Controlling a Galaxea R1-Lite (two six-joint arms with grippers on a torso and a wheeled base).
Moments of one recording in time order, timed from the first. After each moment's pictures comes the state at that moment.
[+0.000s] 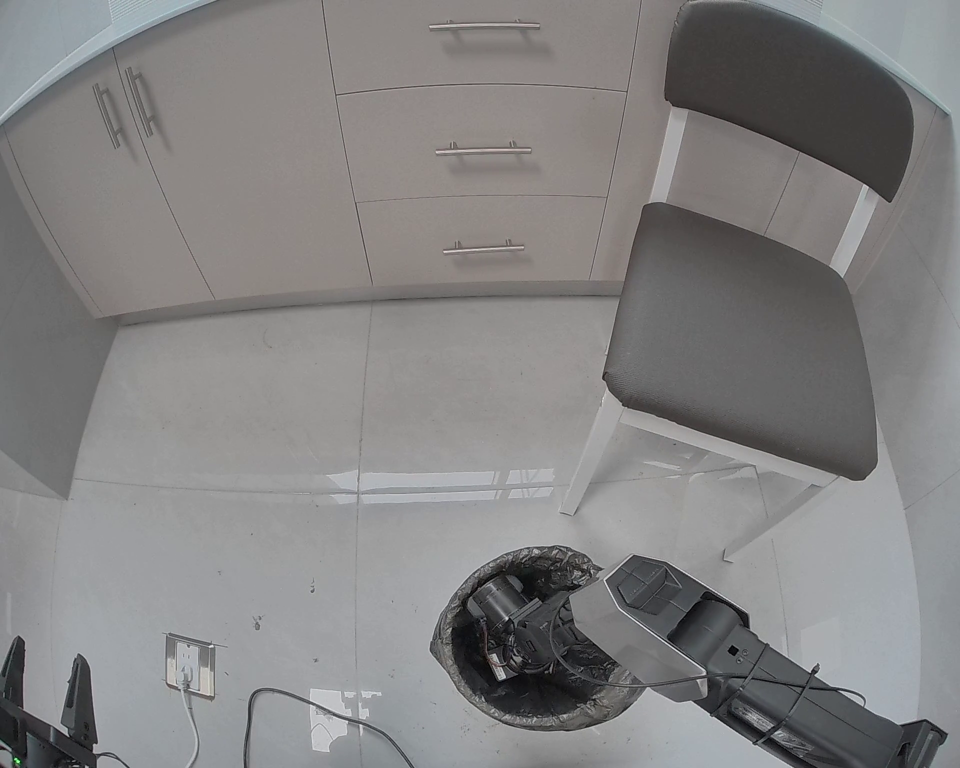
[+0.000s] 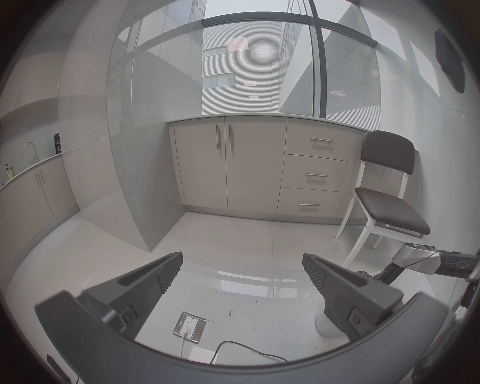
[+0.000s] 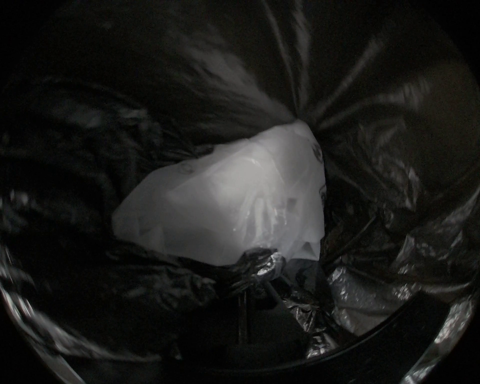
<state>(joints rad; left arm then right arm) 0.00 0.02 -0.03 0.01 0.15 -0.09 0.70 3.10 -2.00 0.14 -0.23 0.26</state>
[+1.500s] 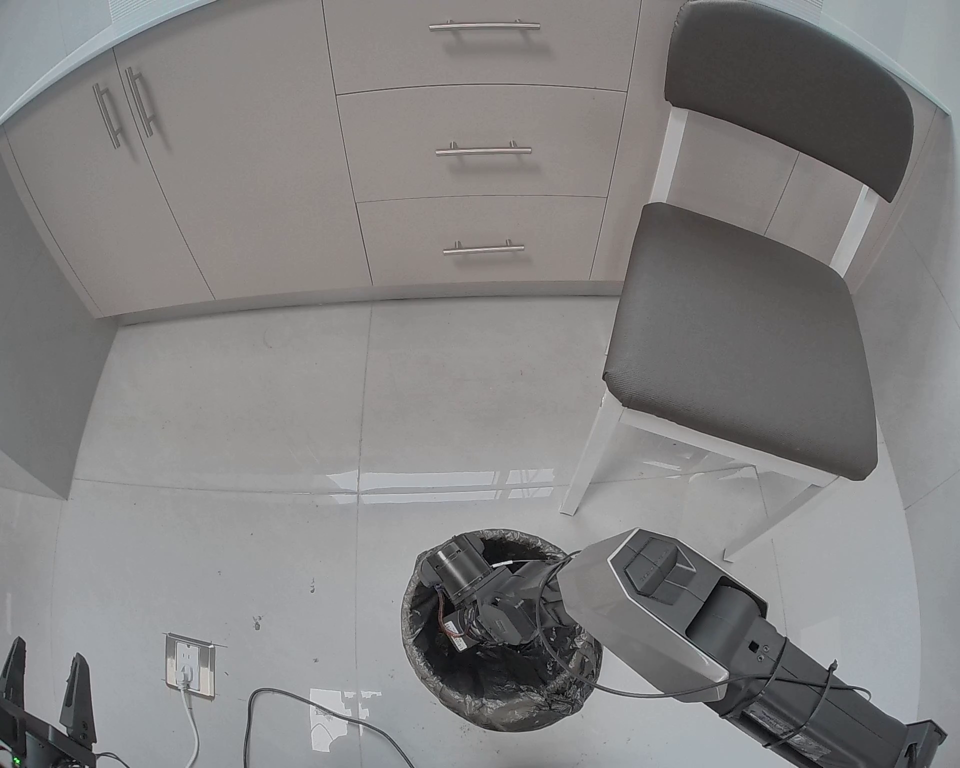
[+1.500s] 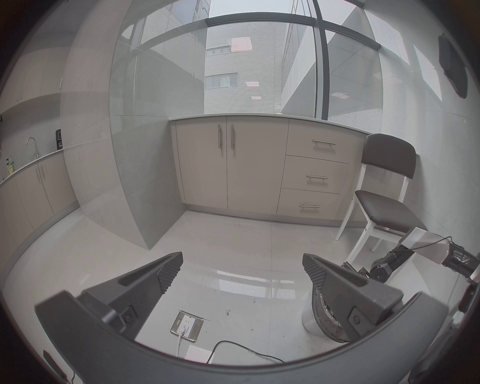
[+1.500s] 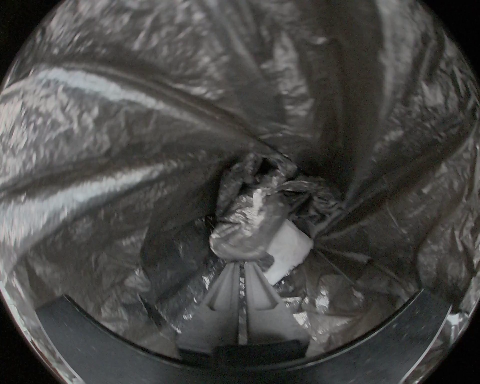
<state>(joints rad) 0.00 0.02 -0.03 0.01 0.15 -0.11 0.79 2.93 -2.00 0.10 -0.30 0.13</state>
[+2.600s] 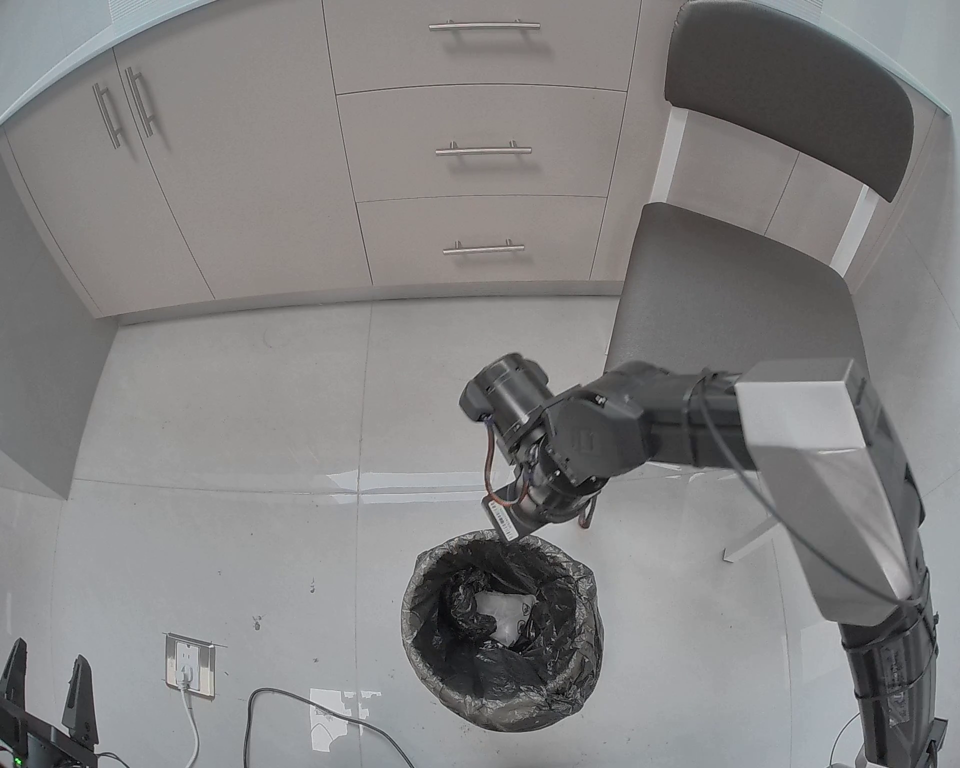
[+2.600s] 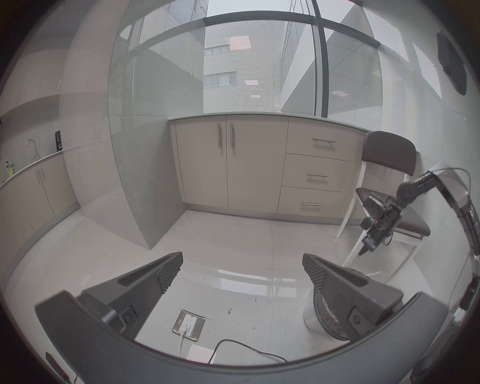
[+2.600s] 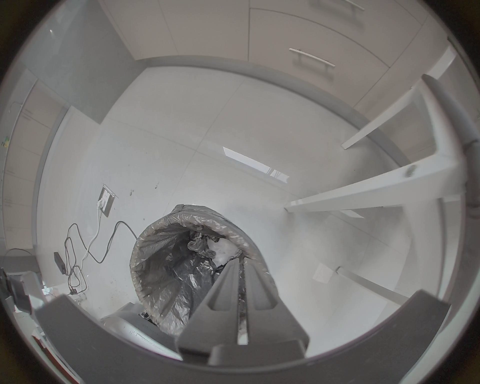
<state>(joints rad) 0.00 0.02 -0.03 0.02 0.15 -0.10 0.73 2.45 -2.00 0.58 -0.32 0.12</state>
